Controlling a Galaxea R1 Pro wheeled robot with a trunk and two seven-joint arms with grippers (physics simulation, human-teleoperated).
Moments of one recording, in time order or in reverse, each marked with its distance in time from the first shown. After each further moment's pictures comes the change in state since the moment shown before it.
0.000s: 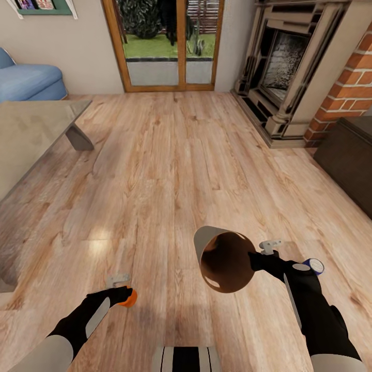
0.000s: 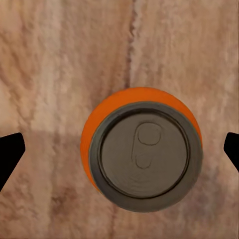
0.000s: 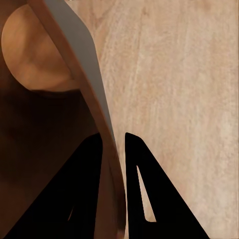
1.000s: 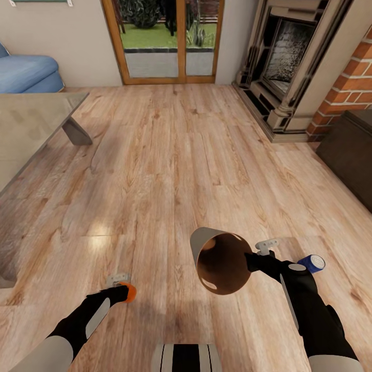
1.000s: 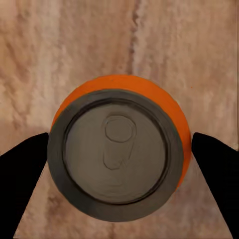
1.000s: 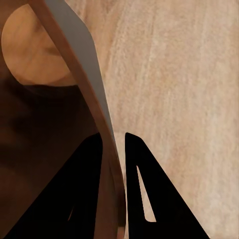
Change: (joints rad) left arm 0.004 0.000 0.000 -0.001 0.004 -0.035 -0.001; right arm 0.003 0.005 0.032 0.000 -0.004 0.000 0.000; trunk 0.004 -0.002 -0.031
